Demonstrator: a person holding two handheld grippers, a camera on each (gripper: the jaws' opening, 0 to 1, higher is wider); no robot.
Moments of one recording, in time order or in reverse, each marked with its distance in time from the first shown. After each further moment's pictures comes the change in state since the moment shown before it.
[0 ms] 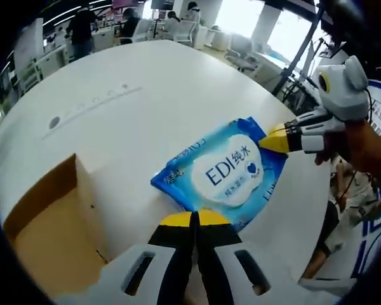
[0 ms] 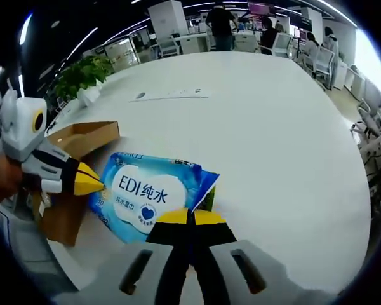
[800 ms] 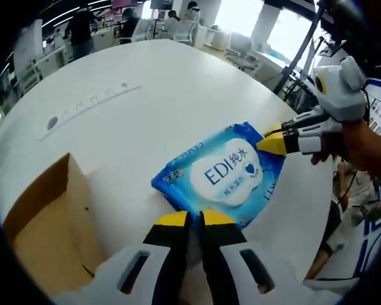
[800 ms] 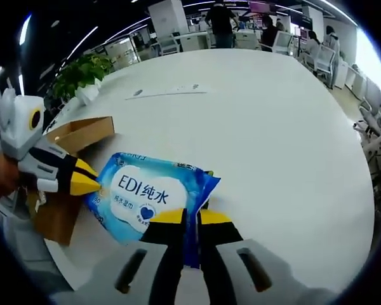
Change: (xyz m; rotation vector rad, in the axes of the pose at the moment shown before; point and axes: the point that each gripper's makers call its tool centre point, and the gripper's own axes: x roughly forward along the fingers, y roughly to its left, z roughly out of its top) left arm 0.003 0.002 0.000 0.008 -0.008 0.003; right arm 0.006 -0.004 -0.002 -0.003 -0.008 0.006
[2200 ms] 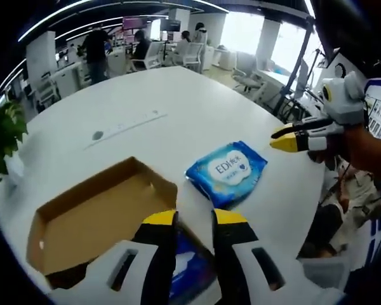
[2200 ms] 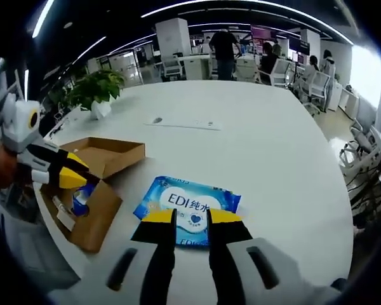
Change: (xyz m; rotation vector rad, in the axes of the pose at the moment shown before) left arm -0.130 0.021 -0.014 0.000 -0.144 0.086; right arm -0.082 0.074 0.035 -0.068 -0.148 -0.045
